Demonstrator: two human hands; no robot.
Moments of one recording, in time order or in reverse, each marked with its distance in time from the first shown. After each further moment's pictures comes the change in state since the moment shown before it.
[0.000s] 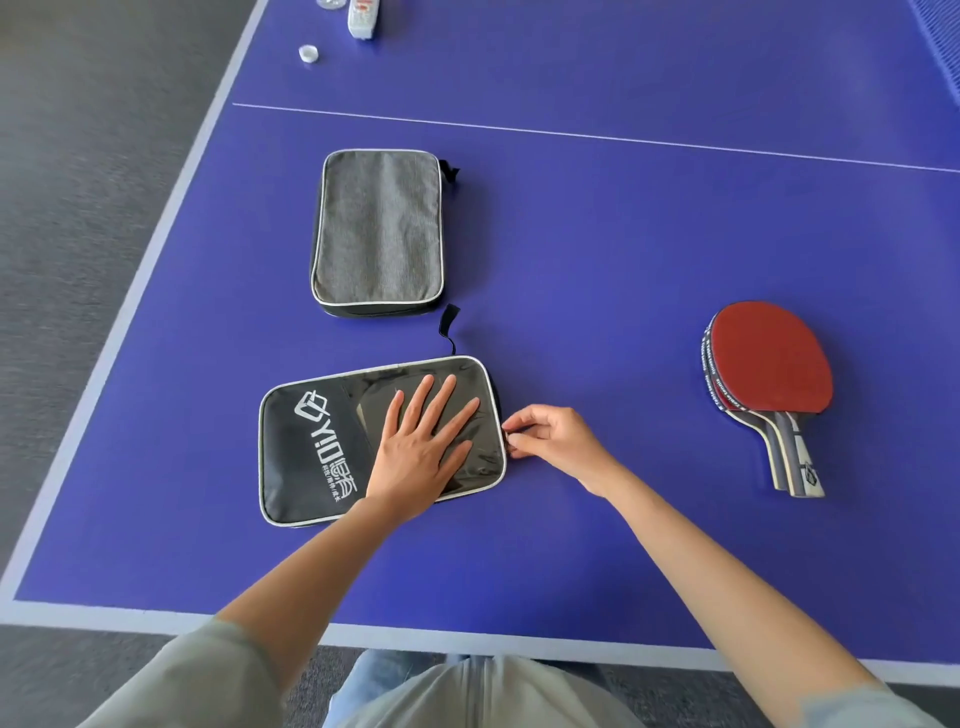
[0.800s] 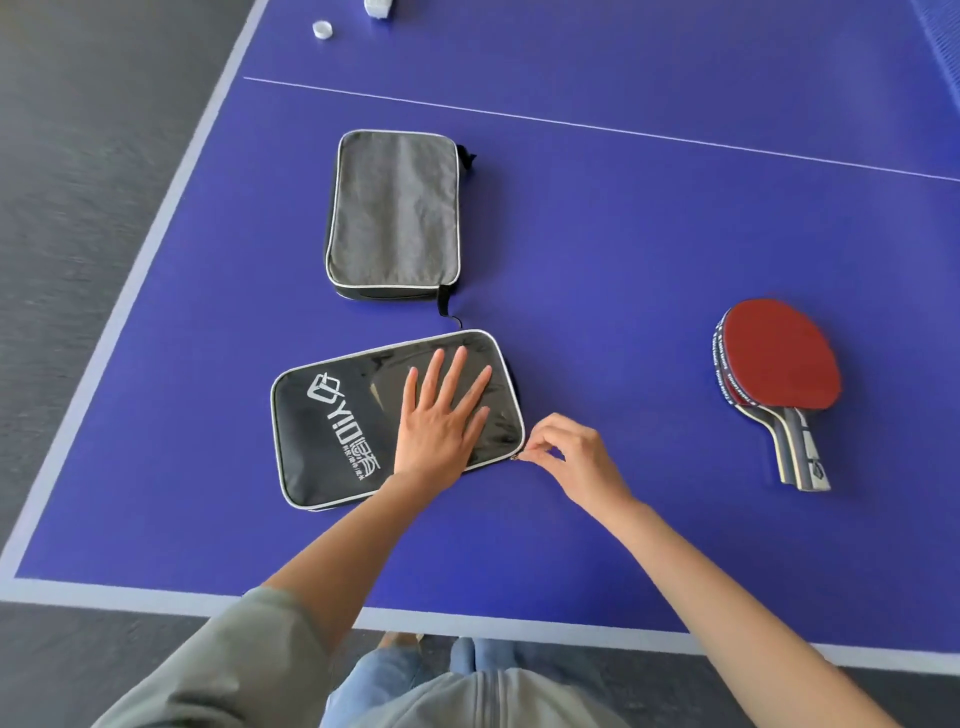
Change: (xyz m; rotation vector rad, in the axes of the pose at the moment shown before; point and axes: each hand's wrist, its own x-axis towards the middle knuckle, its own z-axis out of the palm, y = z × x) left_hand 0.012 0.007 0.001 -0.086 0.032 -0.117; right_hand -0.029 0.013 0.019 -0.601 0.174 -0.449
